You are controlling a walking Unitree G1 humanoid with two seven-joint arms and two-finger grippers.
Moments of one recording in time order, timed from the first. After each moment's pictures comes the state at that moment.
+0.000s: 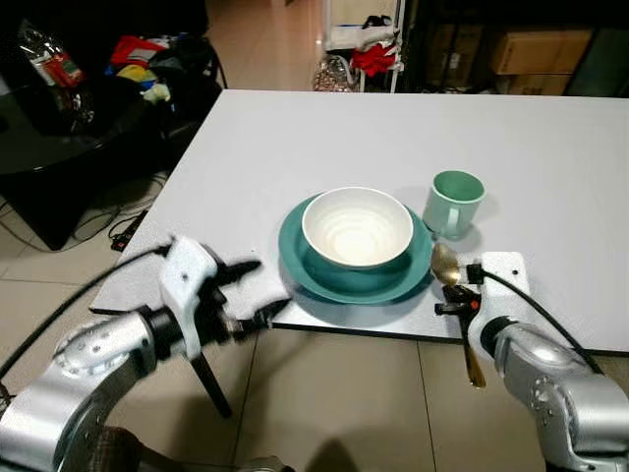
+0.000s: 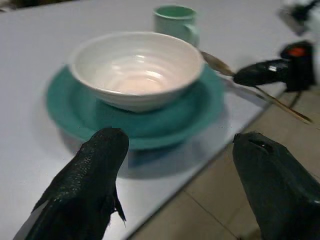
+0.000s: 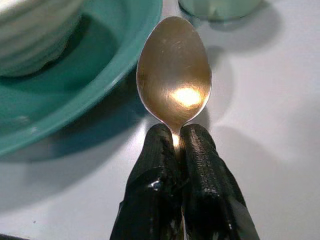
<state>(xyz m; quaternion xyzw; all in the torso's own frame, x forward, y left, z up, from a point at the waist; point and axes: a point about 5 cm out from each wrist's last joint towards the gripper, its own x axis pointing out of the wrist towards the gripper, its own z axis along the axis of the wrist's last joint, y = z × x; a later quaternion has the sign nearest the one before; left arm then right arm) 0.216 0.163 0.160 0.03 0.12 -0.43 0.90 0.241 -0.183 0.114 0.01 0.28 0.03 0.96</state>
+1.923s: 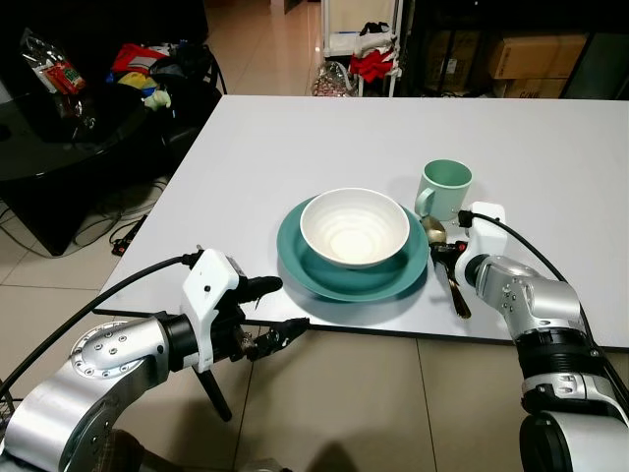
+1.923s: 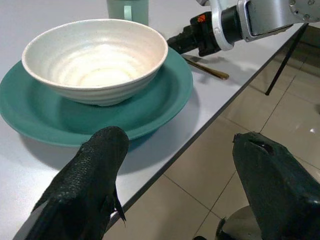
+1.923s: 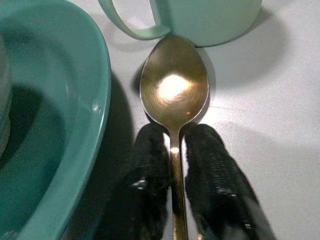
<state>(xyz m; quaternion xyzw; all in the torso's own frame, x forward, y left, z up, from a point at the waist) 0.214 0.152 0.157 0.04 0.14 -0.46 0.88 0.339 -0.200 0.102 0.07 0.29 0.03 0.95</state>
